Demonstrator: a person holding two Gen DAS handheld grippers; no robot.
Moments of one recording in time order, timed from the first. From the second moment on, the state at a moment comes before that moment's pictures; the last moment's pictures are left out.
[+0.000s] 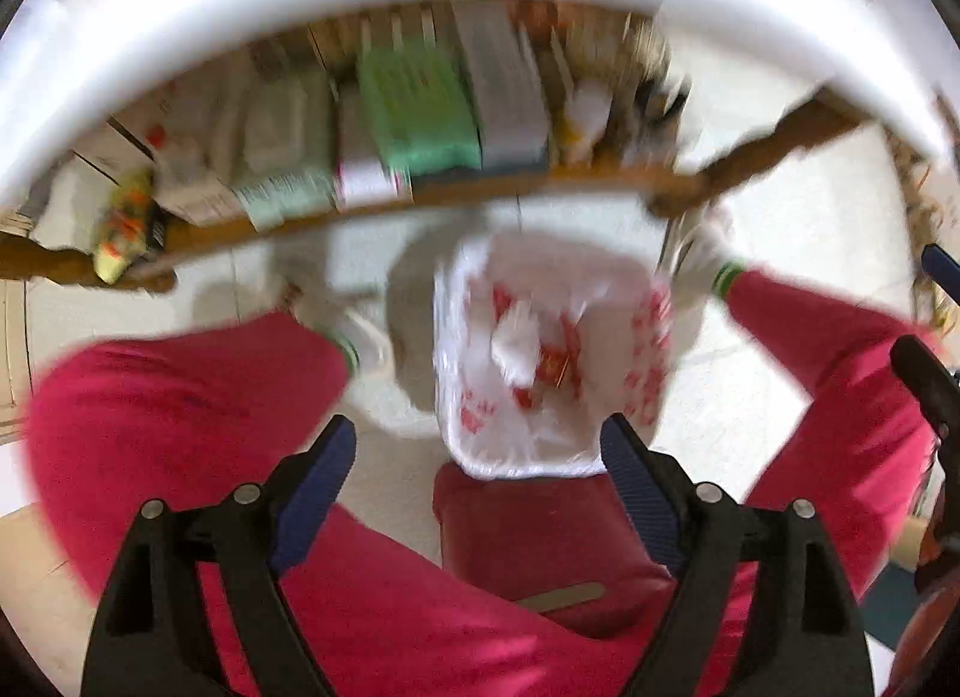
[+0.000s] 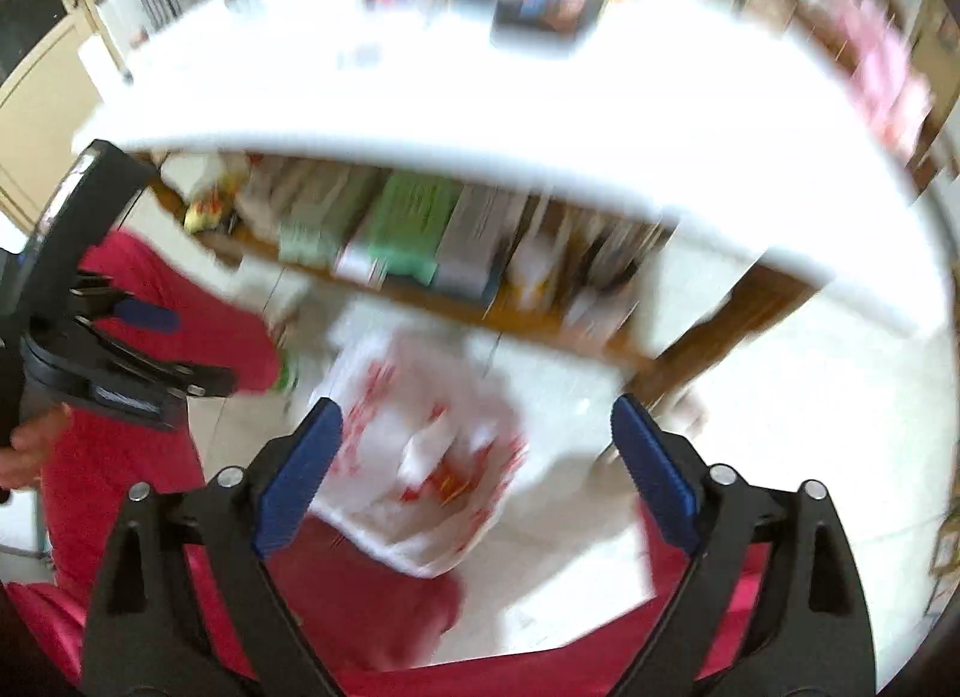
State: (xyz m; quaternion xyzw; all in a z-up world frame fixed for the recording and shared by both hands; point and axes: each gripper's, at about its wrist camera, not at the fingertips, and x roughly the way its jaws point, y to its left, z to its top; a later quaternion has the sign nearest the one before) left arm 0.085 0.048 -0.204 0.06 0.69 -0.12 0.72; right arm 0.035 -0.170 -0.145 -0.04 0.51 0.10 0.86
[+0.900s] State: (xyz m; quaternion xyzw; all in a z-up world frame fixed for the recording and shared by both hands) left arm 0.234 0.022 0.083 0.01 0.56 -0.11 0.82; right arm 0.155 -0.271 0.133 0.00 0.31 0.10 0.95
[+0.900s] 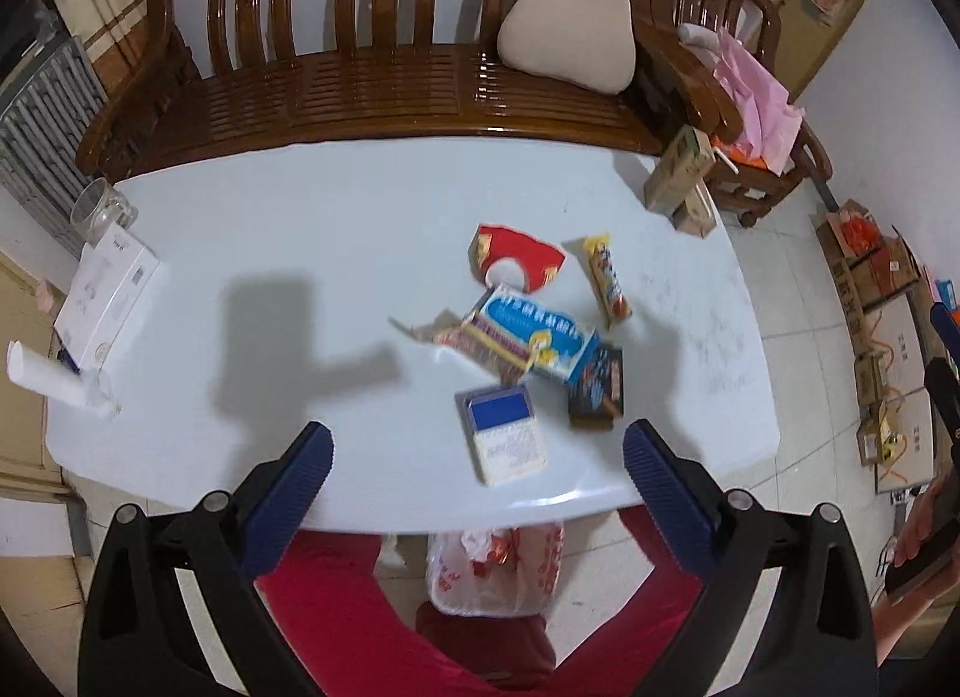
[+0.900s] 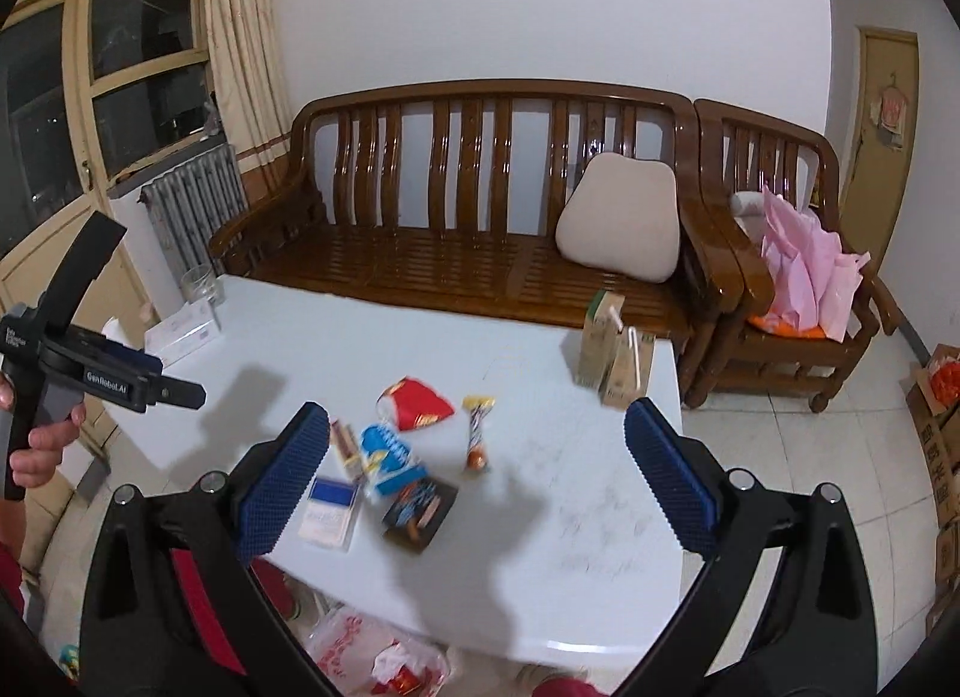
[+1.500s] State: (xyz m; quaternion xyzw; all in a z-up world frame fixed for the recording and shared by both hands) left arm 0.310 -0.005 -0.022 -0.04 0.64 -0.04 0.76; right arm 0.277 -0.262 0.056 -0.04 0.38 0.13 0.91
